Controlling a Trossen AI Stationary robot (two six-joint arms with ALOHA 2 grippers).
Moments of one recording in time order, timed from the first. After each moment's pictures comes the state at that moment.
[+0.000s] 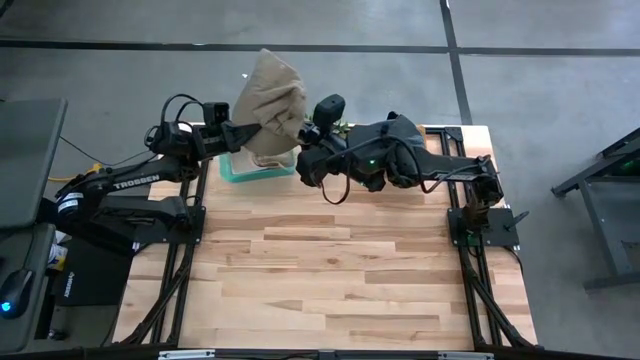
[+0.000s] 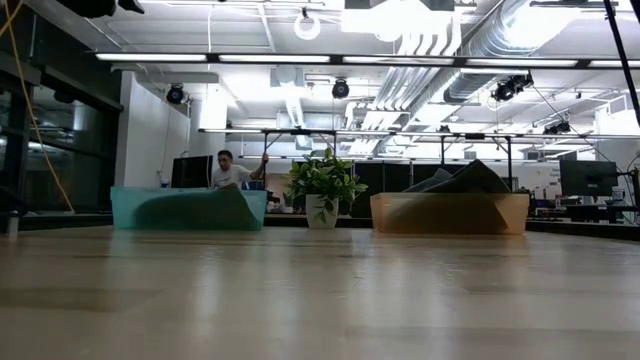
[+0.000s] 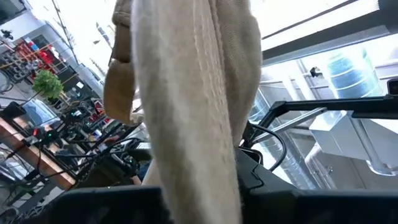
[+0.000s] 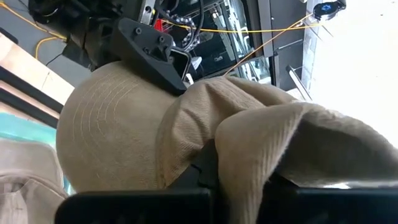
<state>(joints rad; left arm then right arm) 0.44 0.97 0.73 0.93 0.40 -1.20 0.10 1.89 2.23 -0.33 0.68 -1.14</state>
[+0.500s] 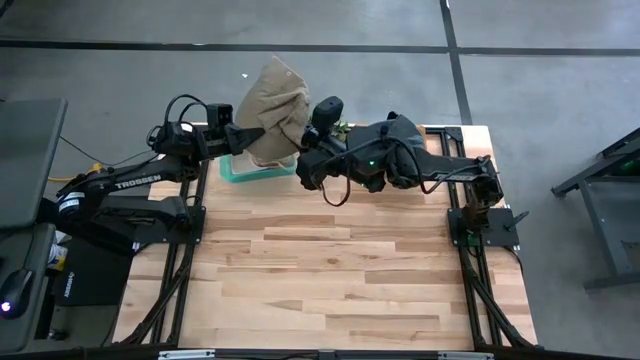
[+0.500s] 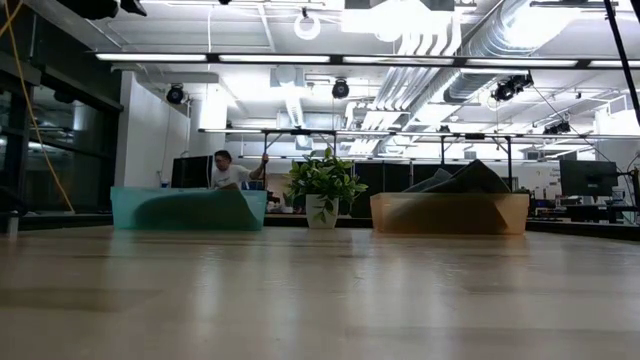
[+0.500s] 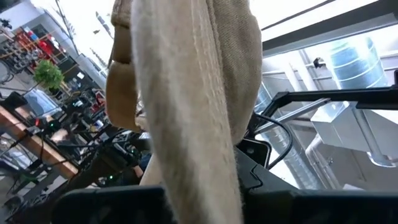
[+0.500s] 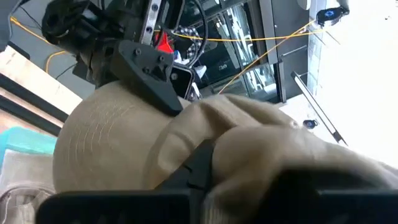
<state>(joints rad) 0.44 0.97 0.73 0.93 0.43 -1.20 0.11 1.89 2.23 -0.33 0.64 -1.11</state>
